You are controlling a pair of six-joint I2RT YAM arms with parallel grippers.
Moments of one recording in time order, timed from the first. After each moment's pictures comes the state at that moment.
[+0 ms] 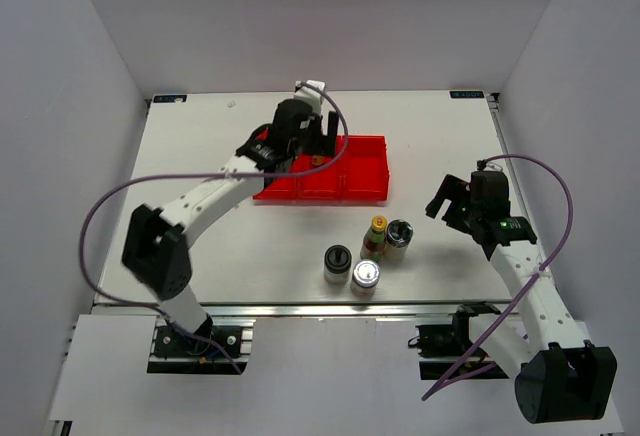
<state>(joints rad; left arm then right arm) -0.63 1.72 1.47 -0.22 -0.22 -0.21 0.11 0.92 0.71 -0.56 0.01 0.46</state>
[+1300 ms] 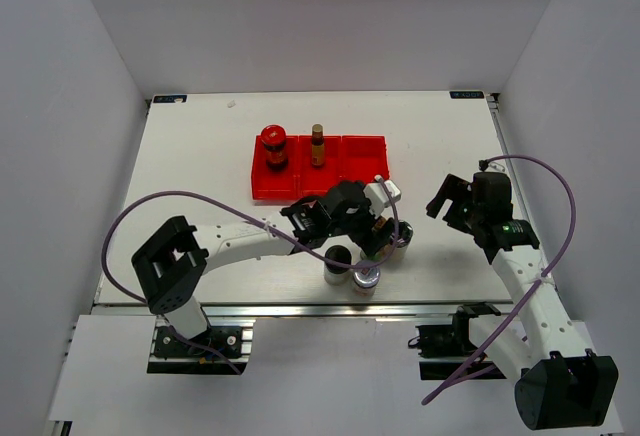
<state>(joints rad) -1.05 1.65 1.11 0.00 0.04 -0.04 0.11 0.88 0.71 -0.56 0.00 0.46</state>
